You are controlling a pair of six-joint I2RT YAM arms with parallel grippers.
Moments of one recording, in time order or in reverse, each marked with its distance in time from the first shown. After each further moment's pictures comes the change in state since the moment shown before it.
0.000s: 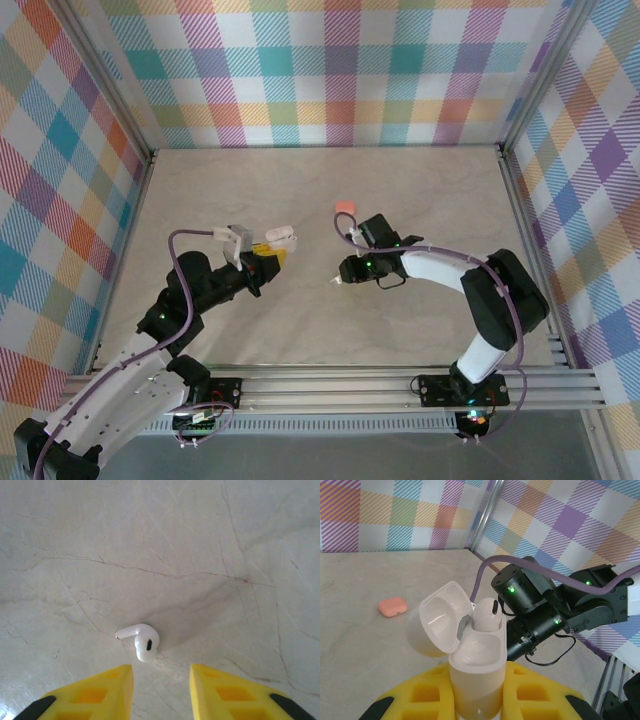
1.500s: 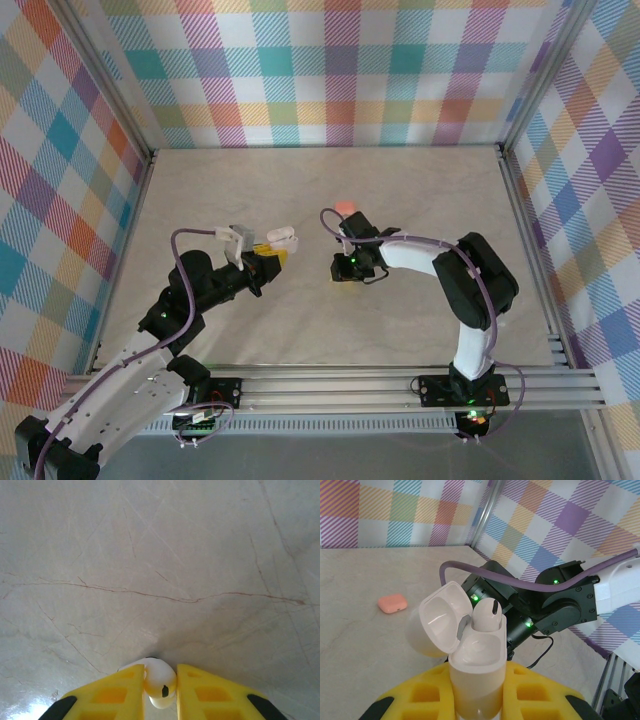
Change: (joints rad) left arm 0.000 0.013 0.000 0.000 0.002 0.001; right arm 0.051 0.196 0.159 -0.071 0.005 0.141
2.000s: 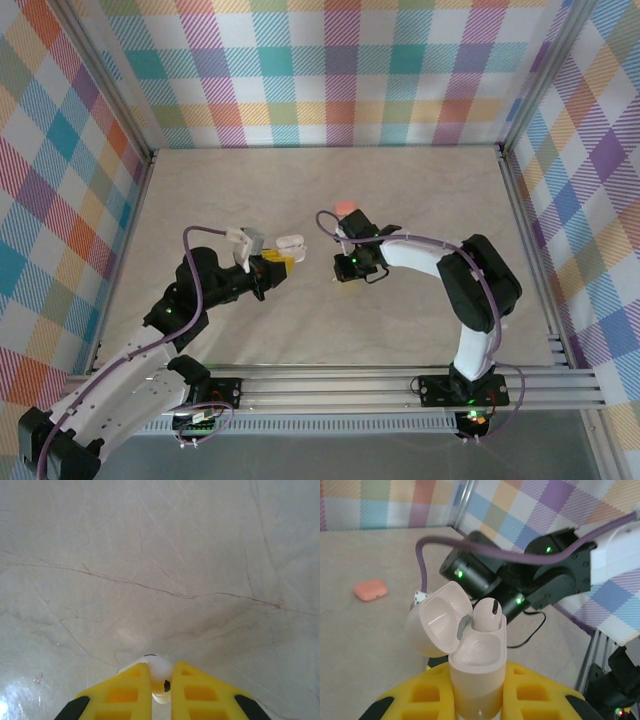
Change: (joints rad) left arm 0.000 0.058 0.001 -0.009 0.112 0.035; right arm 0.000 -0.042 0.021 -0.069 0.060 -0.154
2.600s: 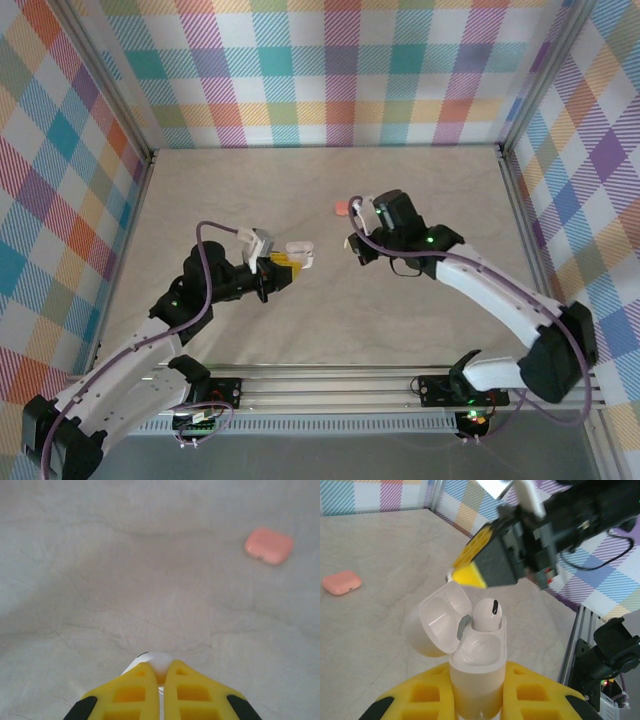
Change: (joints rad) left arm 0.000 0.073 0.034 -0.013 0.108 0.069; right arm 0.010 -0.526 -0.017 -0.055 0.105 -0.250
